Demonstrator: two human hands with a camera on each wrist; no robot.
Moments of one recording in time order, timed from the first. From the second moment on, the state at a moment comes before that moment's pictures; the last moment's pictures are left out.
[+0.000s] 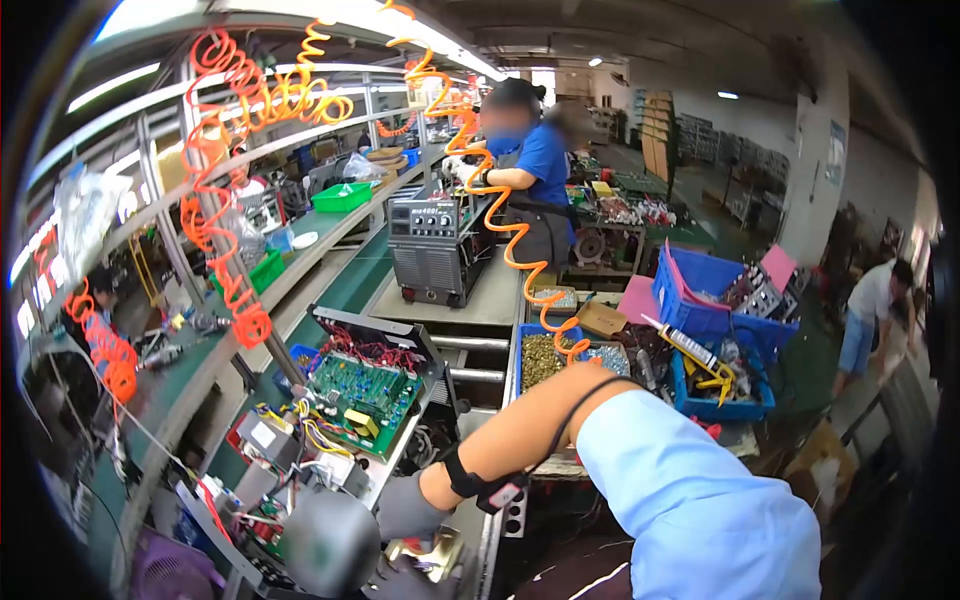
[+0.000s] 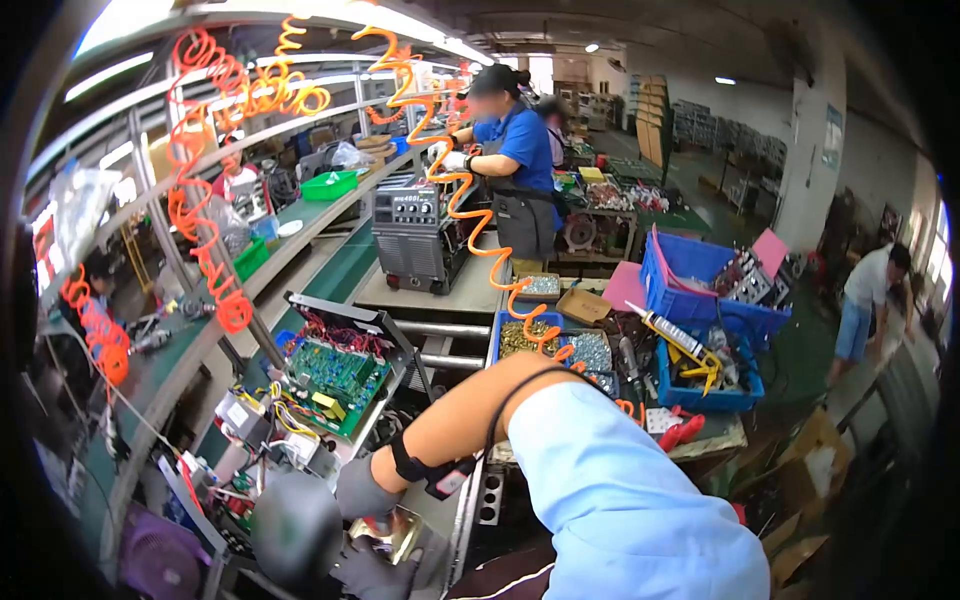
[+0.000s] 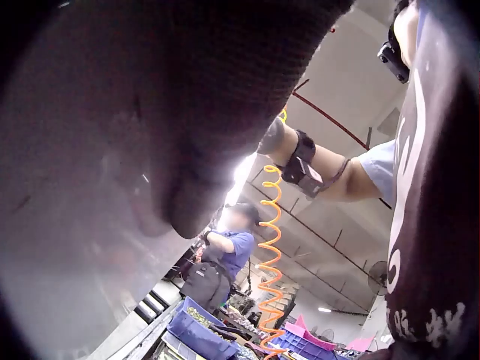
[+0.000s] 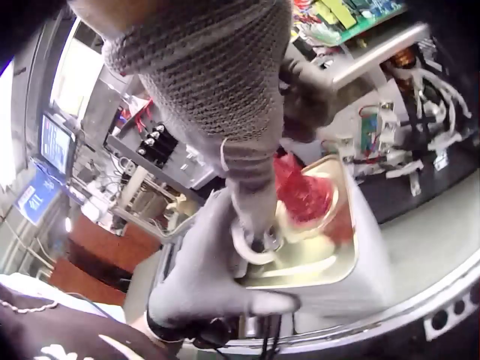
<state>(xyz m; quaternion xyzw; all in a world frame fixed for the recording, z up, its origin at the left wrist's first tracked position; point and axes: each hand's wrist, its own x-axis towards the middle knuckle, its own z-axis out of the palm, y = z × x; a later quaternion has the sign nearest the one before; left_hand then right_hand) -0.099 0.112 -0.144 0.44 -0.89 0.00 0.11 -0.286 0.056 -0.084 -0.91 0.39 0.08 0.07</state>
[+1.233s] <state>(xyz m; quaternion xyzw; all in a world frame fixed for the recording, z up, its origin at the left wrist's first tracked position) -0.099 0.112 -0.149 0.43 -0.89 0.00 0.12 -0.274 0.073 -0.106 -0.69 0.66 -0.07 0.29</state>
